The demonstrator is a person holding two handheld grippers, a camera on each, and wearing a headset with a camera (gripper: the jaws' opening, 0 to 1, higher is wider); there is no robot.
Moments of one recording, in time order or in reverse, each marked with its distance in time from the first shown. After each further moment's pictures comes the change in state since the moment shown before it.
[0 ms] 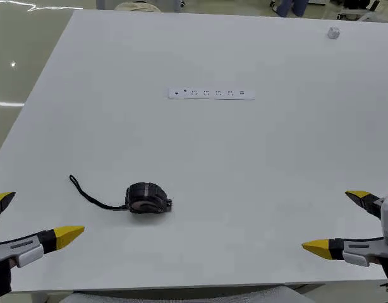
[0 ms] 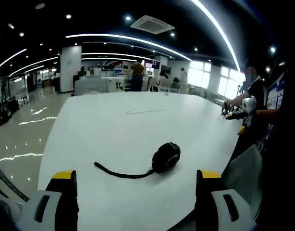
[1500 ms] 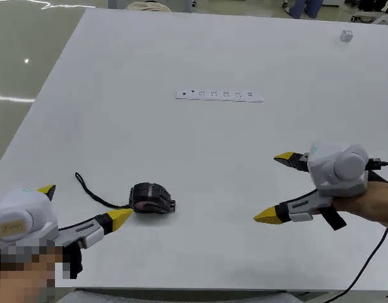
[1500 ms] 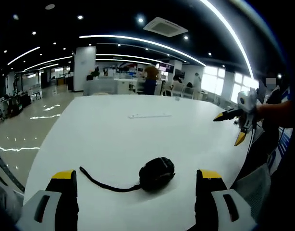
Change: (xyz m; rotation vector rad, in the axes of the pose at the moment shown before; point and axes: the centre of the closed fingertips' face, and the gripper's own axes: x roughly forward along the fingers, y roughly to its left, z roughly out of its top) left arm 0.046 -0.049 0.015 -0.065 -0.030 0.120; right arm 0.089 0.040 0.094 -0.297 -0.018 0.308
